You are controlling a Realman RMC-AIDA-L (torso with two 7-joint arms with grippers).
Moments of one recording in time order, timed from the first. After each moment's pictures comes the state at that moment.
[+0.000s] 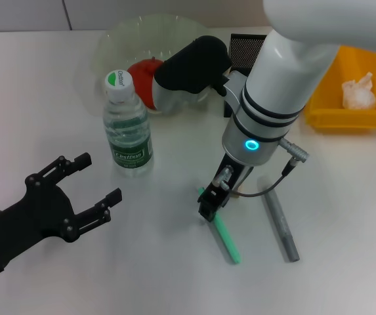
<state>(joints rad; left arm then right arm) -0.11 -2.07 1.17 0.48 1.24 1.47 -0.70 1.09 2.09 -1.92 -0.78 -2.26 -1.32 2.96</state>
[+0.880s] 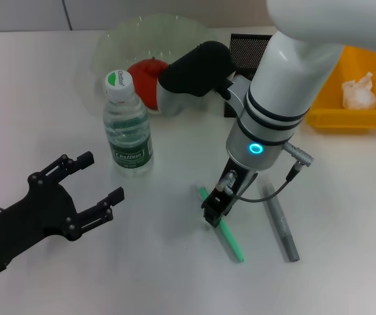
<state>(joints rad) -0.13 -2.07 1.17 0.47 1.24 1.47 -0.70 1.08 2.09 -1.91 -0.77 -2.25 -1.35 2.96</state>
